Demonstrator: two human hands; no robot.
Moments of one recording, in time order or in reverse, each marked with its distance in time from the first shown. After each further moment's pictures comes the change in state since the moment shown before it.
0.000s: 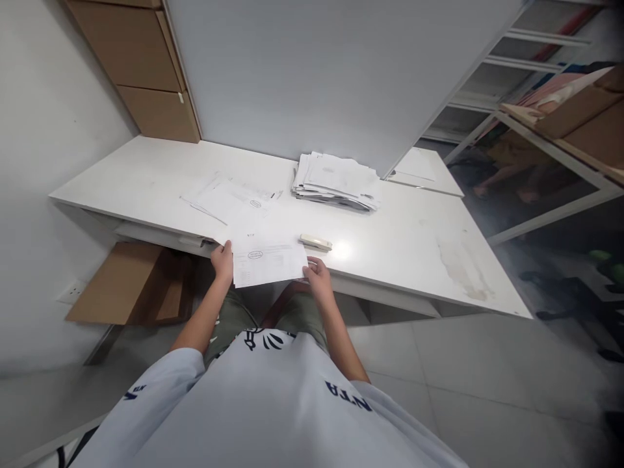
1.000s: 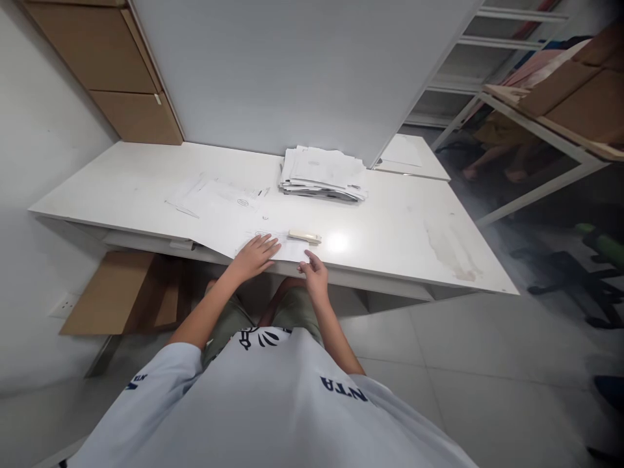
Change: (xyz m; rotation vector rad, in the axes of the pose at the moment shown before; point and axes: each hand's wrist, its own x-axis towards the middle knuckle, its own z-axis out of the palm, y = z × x) left_hand -0.043 0.048 0.038 1.036 -1.069 1.366; right_hand 0.001 0.010 -0.011 0.013 0.131 -0.188
